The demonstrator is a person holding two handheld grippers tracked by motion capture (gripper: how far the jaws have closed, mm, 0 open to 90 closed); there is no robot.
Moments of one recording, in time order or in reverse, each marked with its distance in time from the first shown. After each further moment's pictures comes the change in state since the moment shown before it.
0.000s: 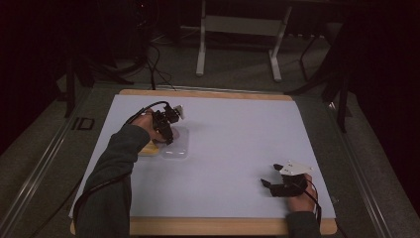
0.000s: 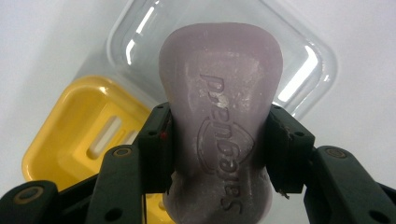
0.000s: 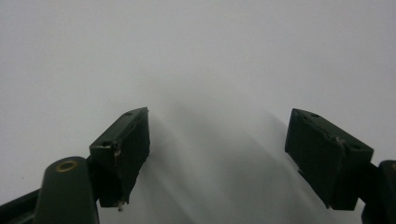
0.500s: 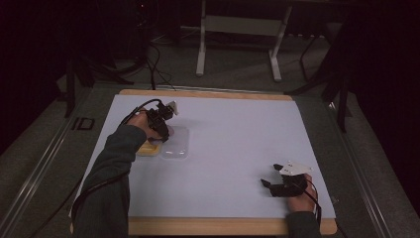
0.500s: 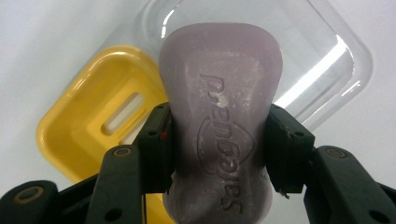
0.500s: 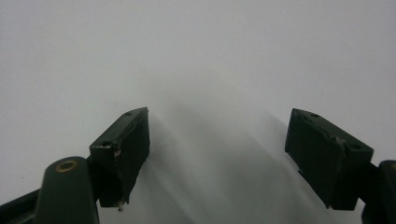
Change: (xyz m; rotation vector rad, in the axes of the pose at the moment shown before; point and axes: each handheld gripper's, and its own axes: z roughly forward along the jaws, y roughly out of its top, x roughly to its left) left arm 0.015 -0.010 -0.001 -0.011 0.005 -0.131; right arm 0.000 0.000 0.000 0.000 -0.001 -0.001
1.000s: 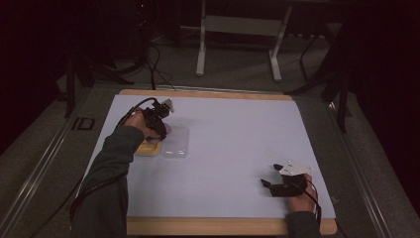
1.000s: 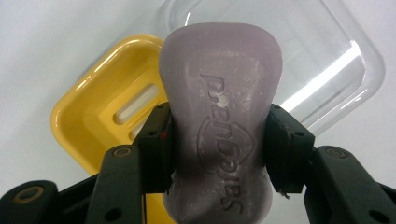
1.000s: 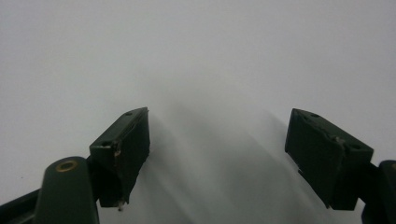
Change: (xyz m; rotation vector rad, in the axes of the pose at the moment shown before) left arm 0.007 -0.006 -0.003 -0.024 0.000 -0.058; right arm 0.000 0.000 0.000 0.000 -0.001 -0.002
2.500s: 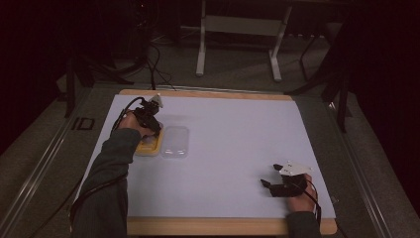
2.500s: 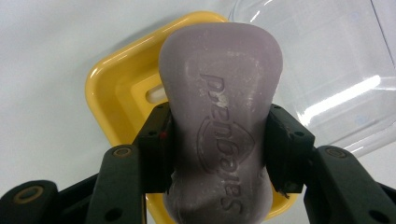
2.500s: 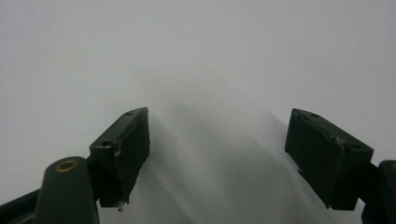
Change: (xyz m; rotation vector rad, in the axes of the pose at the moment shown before) left arm 0.025 -0.014 0.006 -0.022 0.007 -0.237; right arm 0.000 0.000 0.000 0.005 0.000 -0.005
